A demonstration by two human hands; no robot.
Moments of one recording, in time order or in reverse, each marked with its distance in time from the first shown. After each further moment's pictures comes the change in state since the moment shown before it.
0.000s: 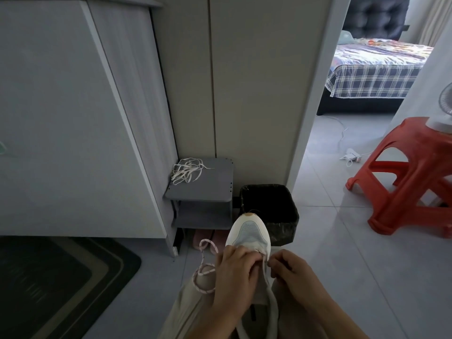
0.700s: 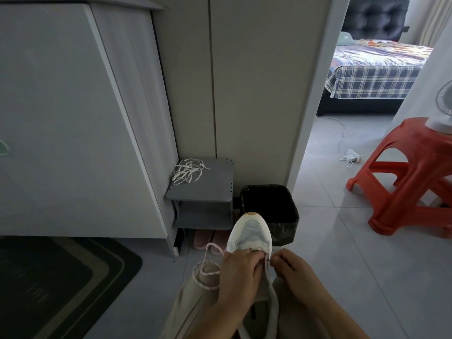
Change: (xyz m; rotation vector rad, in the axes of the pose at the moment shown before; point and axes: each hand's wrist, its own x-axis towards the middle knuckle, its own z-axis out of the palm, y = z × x) left_hand 0.005 0.010 -0.004 -0.114 -0.116 -0.054; right_hand 0.004 0.003 0.000 -0.050 0.014 0.000
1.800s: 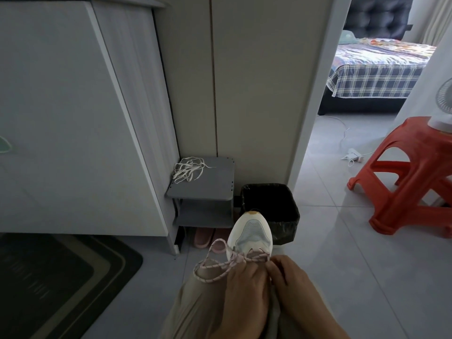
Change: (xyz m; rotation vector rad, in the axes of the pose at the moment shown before) left_hand -0.055 -0.001 0.025 0.329 -0.142 0.024; right_hand -0.015 0.003 0.017 -0.234 0.030 0.059
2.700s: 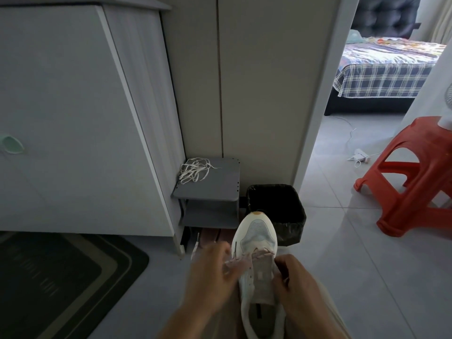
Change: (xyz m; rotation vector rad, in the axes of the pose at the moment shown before) left_hand 0.027 -0.052 -0.091 -0.352 -0.029 -0.233; right_hand -0.011 -0.011 -0.002 -0.164 0.070 -0.068
